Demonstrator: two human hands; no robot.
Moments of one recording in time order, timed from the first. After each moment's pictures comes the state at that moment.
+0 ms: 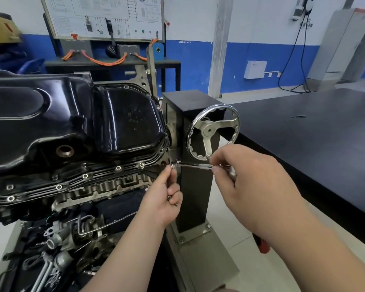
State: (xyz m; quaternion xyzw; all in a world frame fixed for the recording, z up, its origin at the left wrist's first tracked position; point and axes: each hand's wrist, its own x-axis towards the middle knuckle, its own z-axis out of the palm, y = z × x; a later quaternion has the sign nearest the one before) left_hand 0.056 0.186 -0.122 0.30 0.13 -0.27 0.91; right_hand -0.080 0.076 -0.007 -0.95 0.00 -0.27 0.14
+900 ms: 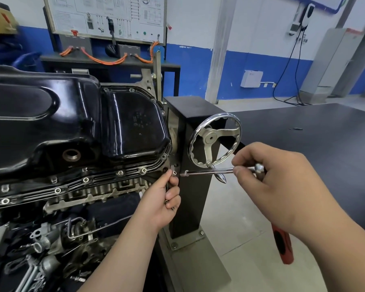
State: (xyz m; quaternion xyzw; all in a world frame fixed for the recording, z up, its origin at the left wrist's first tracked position) left_hand 0.072 0.195 -0.127 0.29 0.04 -0.31 0.90; right_hand -0.075 0.055 0.012 -0.94 0.01 -0.27 0.19
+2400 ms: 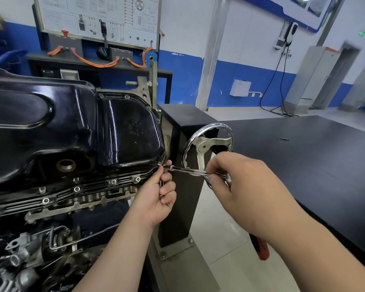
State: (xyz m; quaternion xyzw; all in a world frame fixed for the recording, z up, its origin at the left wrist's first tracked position) left_hand 0.090 0.190 -0.111 0.22 -0.01 -0.31 0.92; right_hand -0.058 0.084 0.021 -0.97 0.00 -0.20 0.10
